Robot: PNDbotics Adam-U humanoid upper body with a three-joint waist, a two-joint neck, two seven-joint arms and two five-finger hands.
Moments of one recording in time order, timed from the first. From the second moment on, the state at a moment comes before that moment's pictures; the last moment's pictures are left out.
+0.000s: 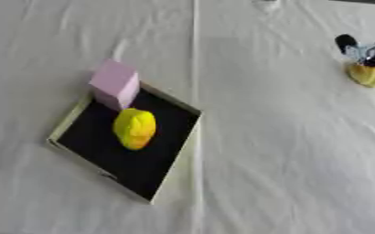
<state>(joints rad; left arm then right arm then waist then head) -0.25 0.42 0.12 -1.98 -0.09 -0.27 0.41 -0.43 -1.00 0.04 -1.80 0.49 0.17 0.15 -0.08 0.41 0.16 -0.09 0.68</state>
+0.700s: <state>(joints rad) -0.26 0.42 0.12 -1.98 -0.10 -0.26 0.42 -0.42 -1.04 0.02 -1.66 0.49 0.07 0.27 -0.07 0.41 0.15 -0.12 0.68</state>
